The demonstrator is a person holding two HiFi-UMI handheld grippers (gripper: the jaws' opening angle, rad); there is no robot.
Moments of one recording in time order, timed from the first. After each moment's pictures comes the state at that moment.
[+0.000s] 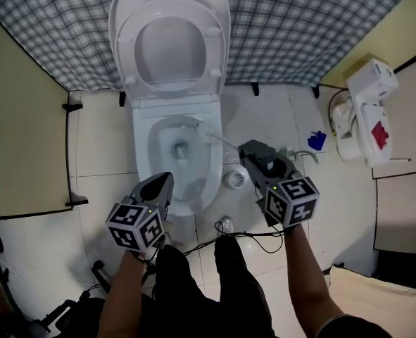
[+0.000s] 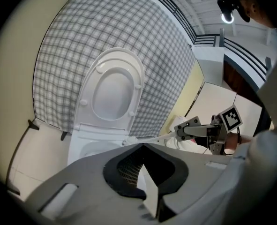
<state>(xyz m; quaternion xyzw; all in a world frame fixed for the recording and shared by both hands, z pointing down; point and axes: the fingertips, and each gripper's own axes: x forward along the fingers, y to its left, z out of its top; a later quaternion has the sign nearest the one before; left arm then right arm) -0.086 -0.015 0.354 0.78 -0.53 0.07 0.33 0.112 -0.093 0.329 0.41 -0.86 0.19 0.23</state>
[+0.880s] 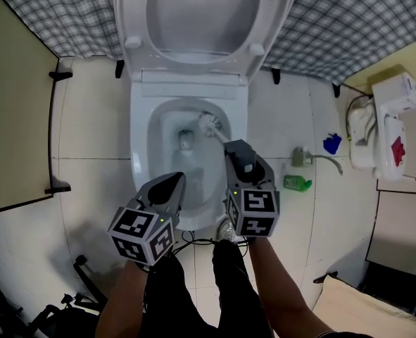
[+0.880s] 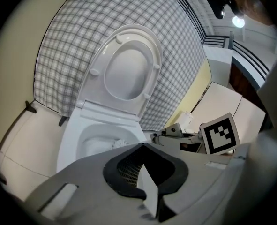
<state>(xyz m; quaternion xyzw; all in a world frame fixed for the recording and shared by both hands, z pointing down) -0.102 -0.043 0.481 0.76 -0.53 0.06 0.37 0.018 -0.124 0.499 0.49 -0.81 0.15 0.29</state>
